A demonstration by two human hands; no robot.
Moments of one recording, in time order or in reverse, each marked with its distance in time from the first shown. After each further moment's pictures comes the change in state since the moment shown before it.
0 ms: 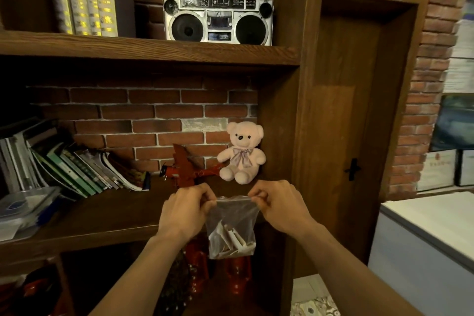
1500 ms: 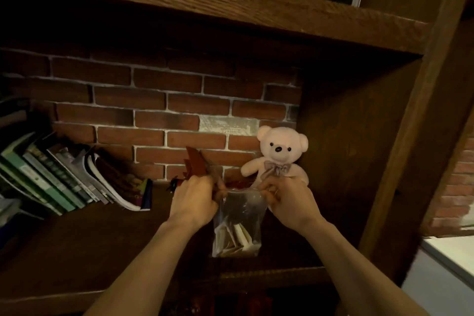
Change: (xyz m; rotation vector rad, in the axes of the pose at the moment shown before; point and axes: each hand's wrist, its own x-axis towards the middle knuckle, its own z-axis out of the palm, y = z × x) left_hand 0.200 -0.143 0.070 0.007 0.007 -0.019; right_hand 0.218 0.022 0.127 -0.095 0.061 -0.072
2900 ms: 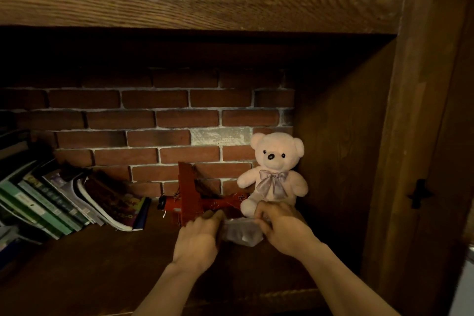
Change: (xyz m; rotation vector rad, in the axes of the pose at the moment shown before) left_hand -0.014 0.040 0.072 0.211 -0.201 -0.039; right_hand -0.006 0.078 0.041 0.127 -0.184 -0.057
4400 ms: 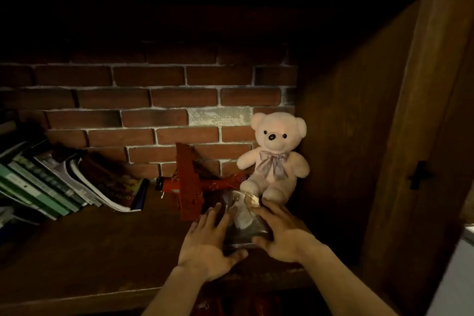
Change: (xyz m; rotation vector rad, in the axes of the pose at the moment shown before) left_hand -0.011 -0.012 0.066 0.030 -0.210 0.061; right_hand -0.023 0.026 0.046 -0.015 -0.301 0.067
